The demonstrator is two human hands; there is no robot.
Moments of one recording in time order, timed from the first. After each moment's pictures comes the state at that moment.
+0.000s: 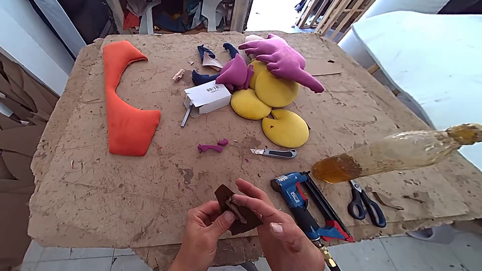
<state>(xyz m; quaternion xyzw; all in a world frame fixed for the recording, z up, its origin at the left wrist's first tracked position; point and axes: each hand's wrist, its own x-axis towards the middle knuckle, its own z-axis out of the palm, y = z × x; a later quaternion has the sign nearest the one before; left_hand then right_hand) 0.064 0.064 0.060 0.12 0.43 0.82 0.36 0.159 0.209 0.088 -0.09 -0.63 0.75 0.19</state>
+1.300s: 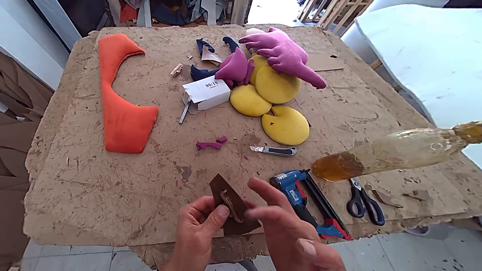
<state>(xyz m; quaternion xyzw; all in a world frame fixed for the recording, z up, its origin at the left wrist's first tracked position) 0.061 0.065 0.079 0.10 0.44 0.83 0.31 0.167 0.219 0.092 -0.01 -0.65 0.73 0.23</state>
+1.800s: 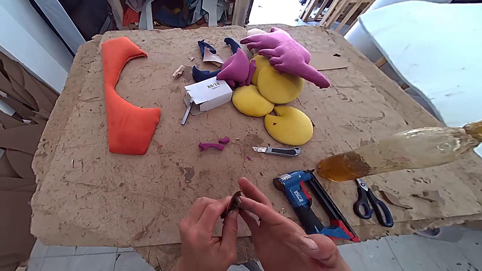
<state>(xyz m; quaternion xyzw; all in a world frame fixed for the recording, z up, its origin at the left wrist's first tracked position) 0.062 0.073 0.072 0.34 0.73 0.58 -0.10 0.161 0.198 0.094 -0.02 -0.48 0.86 0.20</state>
